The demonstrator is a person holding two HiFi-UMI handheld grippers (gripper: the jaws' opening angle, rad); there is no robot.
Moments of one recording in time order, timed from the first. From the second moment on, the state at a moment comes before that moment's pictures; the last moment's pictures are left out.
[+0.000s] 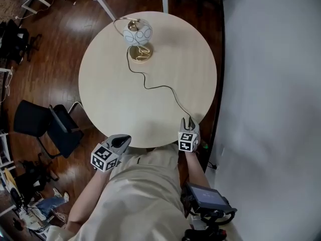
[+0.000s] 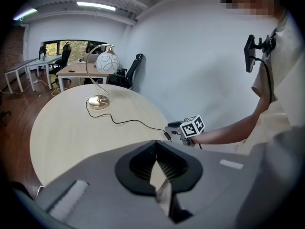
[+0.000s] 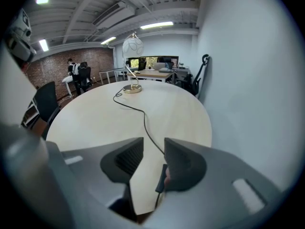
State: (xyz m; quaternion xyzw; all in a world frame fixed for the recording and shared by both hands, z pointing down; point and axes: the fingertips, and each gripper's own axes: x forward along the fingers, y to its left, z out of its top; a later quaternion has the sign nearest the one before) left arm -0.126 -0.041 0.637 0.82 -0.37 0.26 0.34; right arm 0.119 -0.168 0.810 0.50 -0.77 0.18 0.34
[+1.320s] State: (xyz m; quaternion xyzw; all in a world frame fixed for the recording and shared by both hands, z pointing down) left arm -0.297 0.156 0.606 0.86 -0.42 0.10 0.28; right arm -0.047 0.025 0.618 0.53 -0.80 0.06 0.28
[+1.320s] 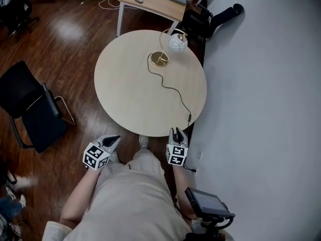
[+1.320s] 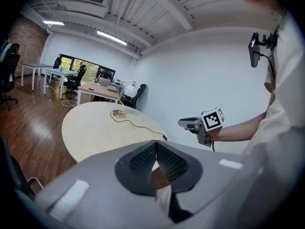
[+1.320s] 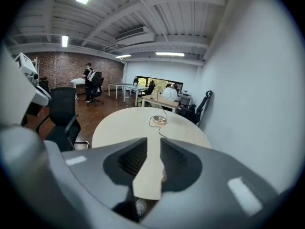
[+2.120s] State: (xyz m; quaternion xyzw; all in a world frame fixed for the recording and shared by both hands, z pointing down) left arm -0.246 0.233 0.587 0.86 -0.41 0.12 0.27; right arm -0.024 0.135 0.527 0.51 -0.83 -0.01 0.23
